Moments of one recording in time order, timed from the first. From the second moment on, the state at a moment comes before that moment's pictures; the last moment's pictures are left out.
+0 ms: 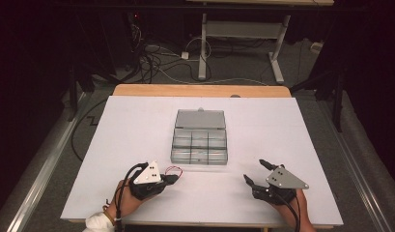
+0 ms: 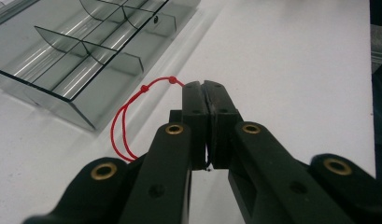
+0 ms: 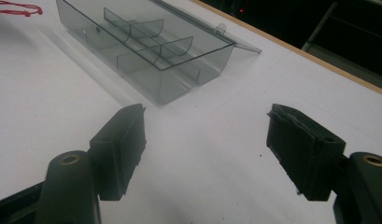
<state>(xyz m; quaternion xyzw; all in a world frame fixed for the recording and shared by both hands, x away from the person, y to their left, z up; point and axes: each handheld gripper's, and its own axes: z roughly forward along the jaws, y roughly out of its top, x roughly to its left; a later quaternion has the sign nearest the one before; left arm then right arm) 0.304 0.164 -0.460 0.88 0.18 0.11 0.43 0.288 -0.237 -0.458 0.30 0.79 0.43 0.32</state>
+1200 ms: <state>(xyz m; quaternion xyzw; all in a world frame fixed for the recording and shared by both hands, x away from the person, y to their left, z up) 0.361 0.155 -0.416 0.86 0.17 0.15 0.45 0.283 -0.238 -0.457 0.30 0.79 0.43 0.32</state>
